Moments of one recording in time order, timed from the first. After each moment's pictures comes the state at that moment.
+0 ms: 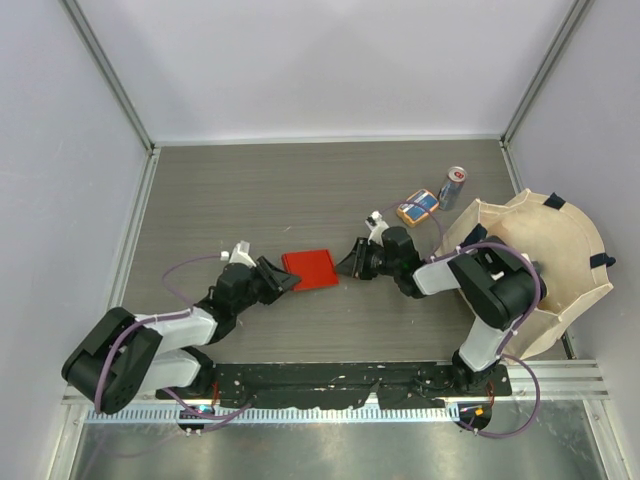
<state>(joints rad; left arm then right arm) -0.56 1.24 0.19 0.60 0.11 -1.13 0.53 1.75 0.55 0.69 -0.45 0.71</state>
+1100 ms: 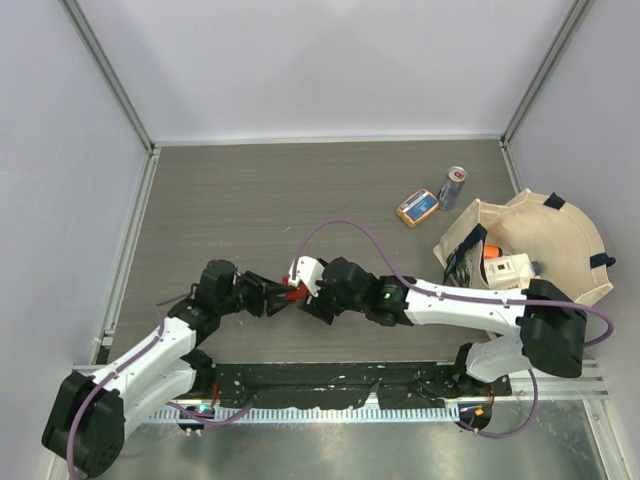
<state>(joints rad) -0.45 0.86 0.28 -0.05 0.43 -1.73 1.14 1.37 0.84 -0.11 0.09 -0.16</state>
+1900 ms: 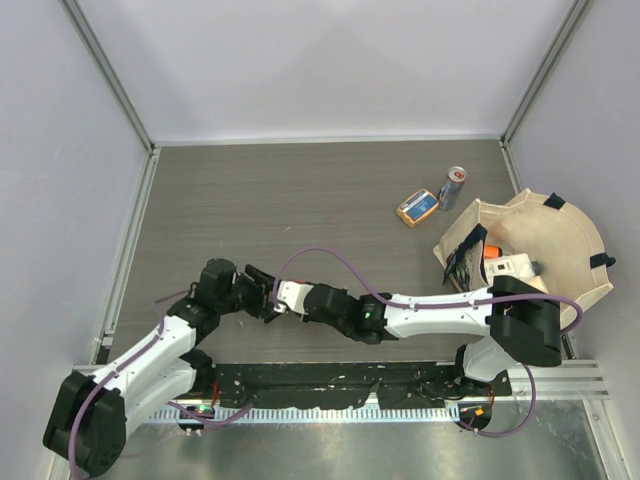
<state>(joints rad) -0.43 0.87 0.28 -0.06 0.46 -1.70 1.28 1.51 0.84 -0.07 0.45 -0.32</state>
